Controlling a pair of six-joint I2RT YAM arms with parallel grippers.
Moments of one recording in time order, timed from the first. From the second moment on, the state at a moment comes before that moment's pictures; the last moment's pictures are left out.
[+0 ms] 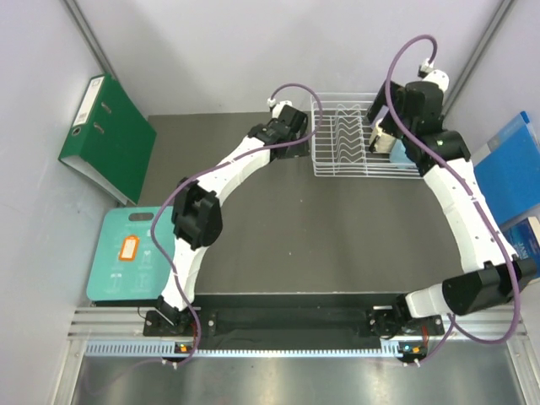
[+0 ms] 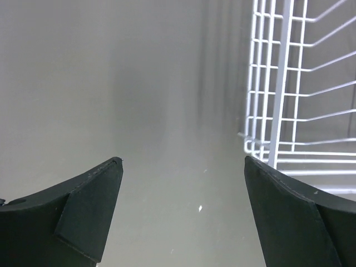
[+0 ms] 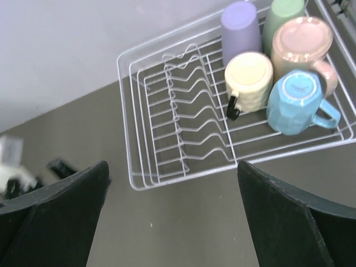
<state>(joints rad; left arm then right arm) -0.63 2.16 2.06 -0.70 -0.37 -0.60 0.24 1.42 1.64 -0.60 0.29 0.49</state>
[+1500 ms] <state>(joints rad) -0.62 2.30 1.97 -0.30 -0.15 -0.56 0.39 1.09 1.21 -0.72 0.33 0.45</state>
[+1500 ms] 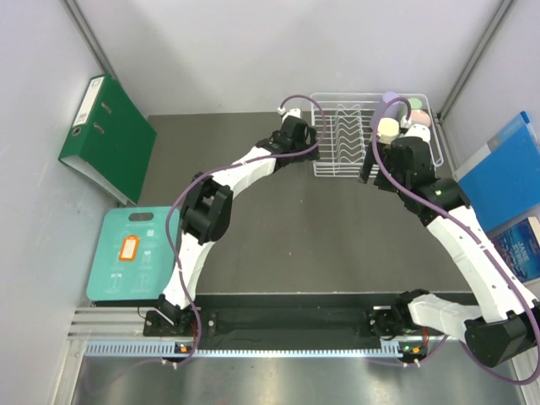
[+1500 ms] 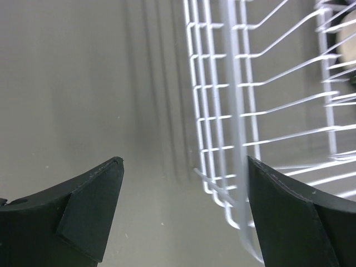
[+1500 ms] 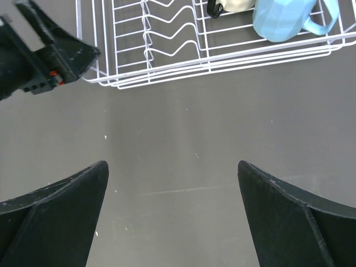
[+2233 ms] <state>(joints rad) -0.64 2.33 2.01 -0.29 -0.14 -0.55 0.39 1.09 1.21 -0.74 0.33 0.45</state>
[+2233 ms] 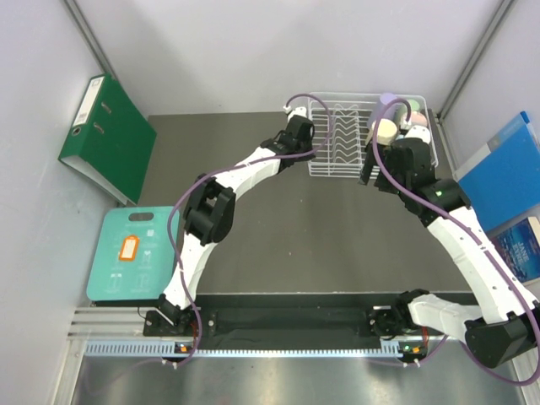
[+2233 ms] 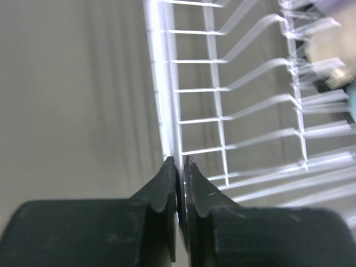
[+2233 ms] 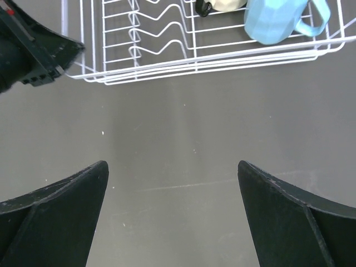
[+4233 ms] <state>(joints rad) -0.61 1.36 1.03 -0.81 -0.22 -0.57 0.35 1.09 1.01 -0.68 0.40 0.47</state>
